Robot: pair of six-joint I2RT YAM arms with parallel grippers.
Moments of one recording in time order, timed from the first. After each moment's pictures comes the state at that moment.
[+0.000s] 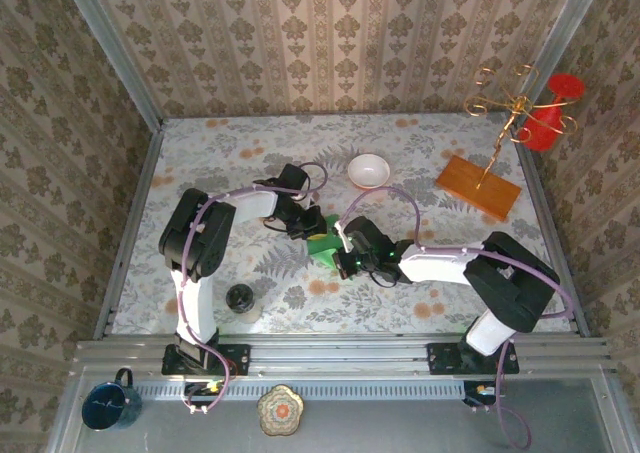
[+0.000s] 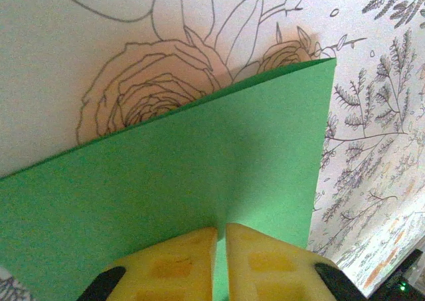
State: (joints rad) left arm -0.56 1.99 1.22 -0.47 0.56 -0.59; right arm 0.79 1.61 0.71 0.06 -0.04 0.35
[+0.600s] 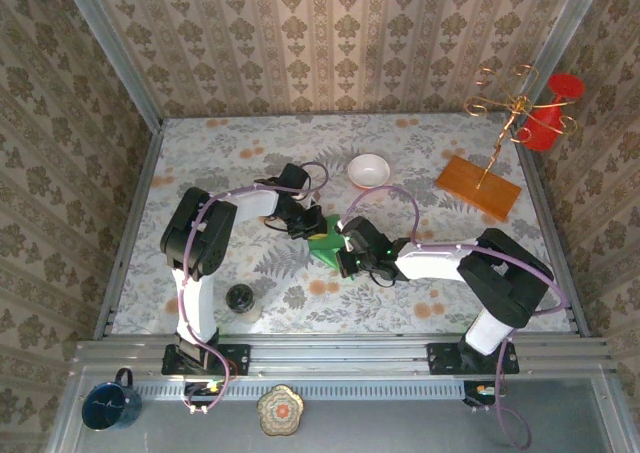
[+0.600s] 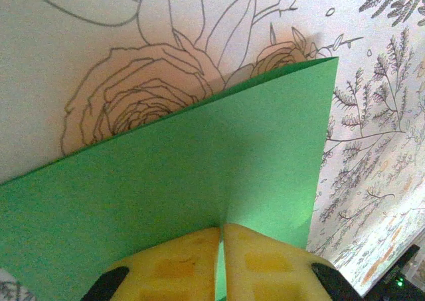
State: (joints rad) left arm -0.56 2.00 1.23 -0.48 0.57 -0.59; right arm 0.79 1.65 0.73 0.02 0.01 0.40
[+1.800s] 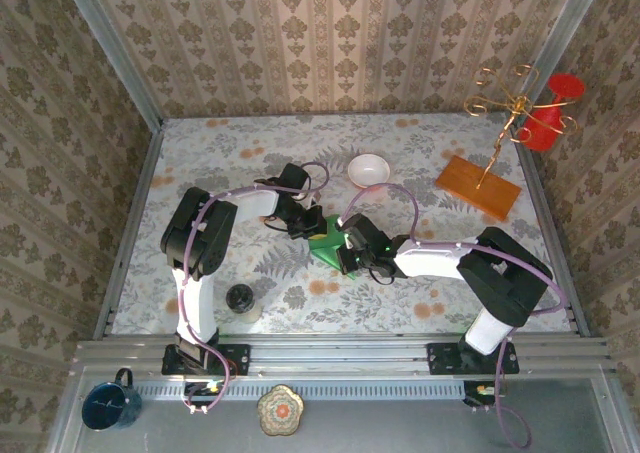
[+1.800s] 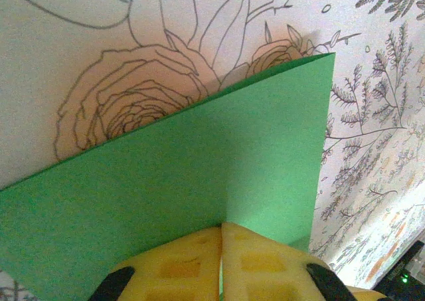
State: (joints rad) left arm -0.56 2.00 1.23 -0.48 0.57 -0.57; right arm 0.78 1.66 0.76 -0.01 0.03 0.40
